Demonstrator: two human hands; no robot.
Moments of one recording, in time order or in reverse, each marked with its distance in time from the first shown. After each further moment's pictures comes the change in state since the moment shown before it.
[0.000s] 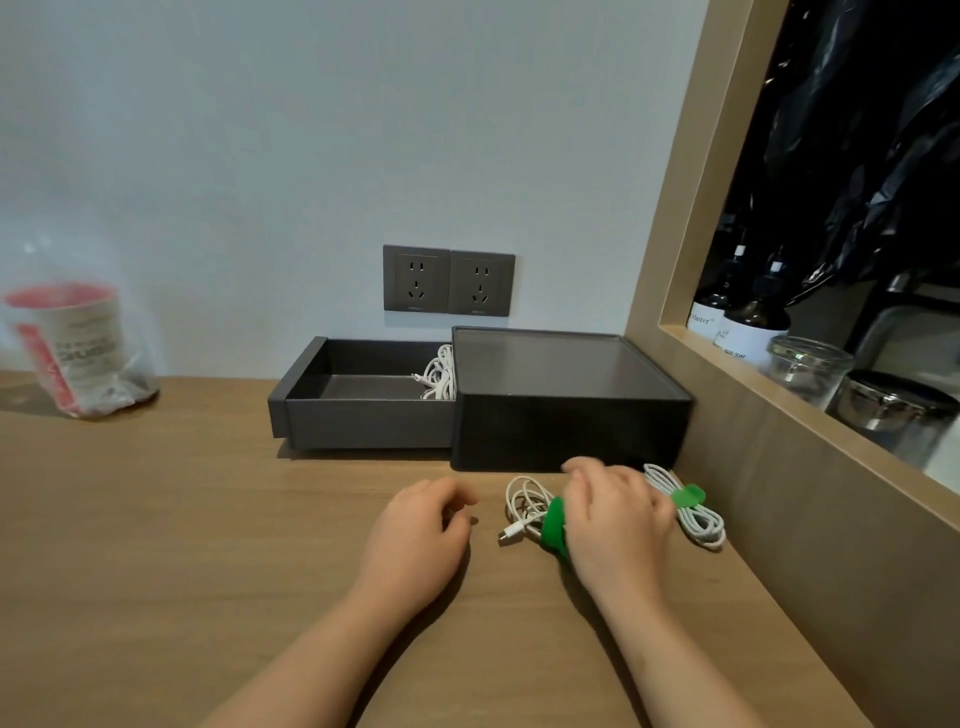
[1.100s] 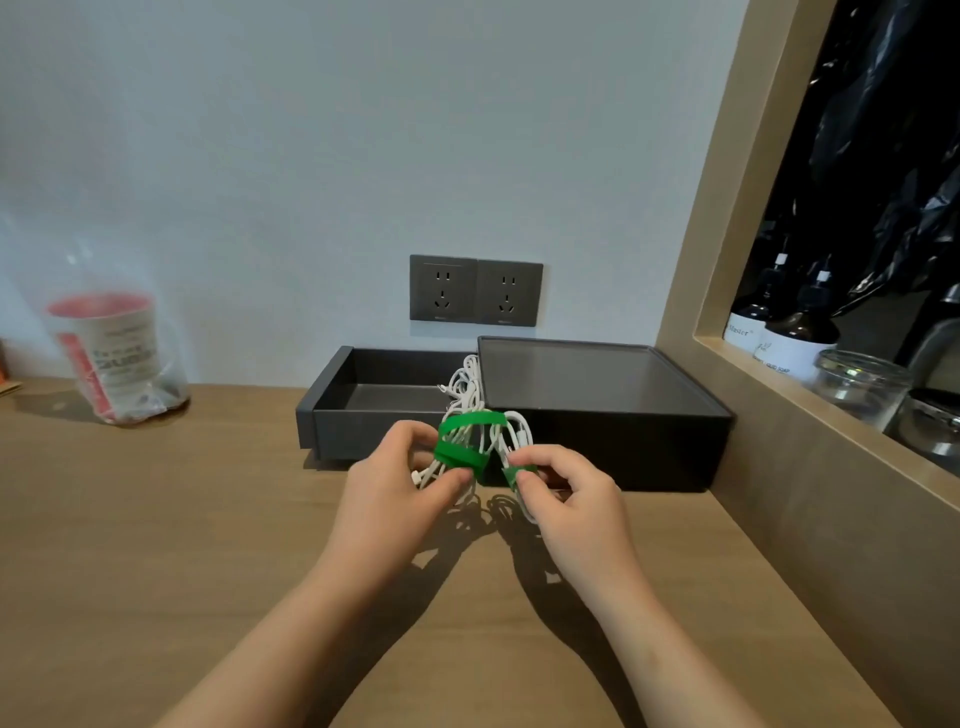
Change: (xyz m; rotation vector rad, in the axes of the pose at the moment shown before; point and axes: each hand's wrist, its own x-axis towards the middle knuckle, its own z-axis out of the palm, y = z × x) left_hand 0.012 0.001 -0.050 -0.218 0.177 -0.091; right_hand 0.010 -0.042 0.014 0.712 -0.199 -0.146
